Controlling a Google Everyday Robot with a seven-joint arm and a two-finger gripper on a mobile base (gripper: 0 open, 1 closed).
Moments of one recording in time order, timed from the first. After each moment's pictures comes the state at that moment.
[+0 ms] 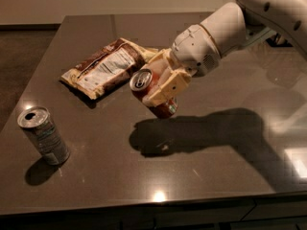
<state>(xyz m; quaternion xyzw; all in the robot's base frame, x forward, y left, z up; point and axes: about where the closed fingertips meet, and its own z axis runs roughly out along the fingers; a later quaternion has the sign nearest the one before) 0.473 0.005 0.945 -0.70 0.53 0.37 0.30</state>
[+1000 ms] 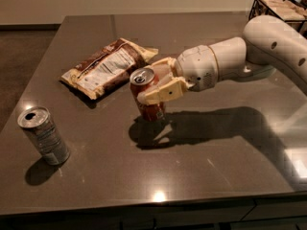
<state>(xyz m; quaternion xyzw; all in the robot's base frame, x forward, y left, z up) 0.491 0.012 0.936 -0.59 0.52 0.46 0.40</state>
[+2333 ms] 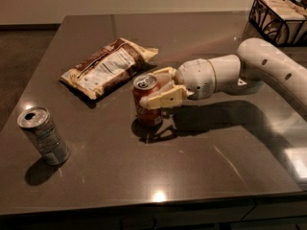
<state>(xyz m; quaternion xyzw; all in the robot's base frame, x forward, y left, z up) 0.501 0.008 0.912 -0.56 0.50 0.52 0.41</state>
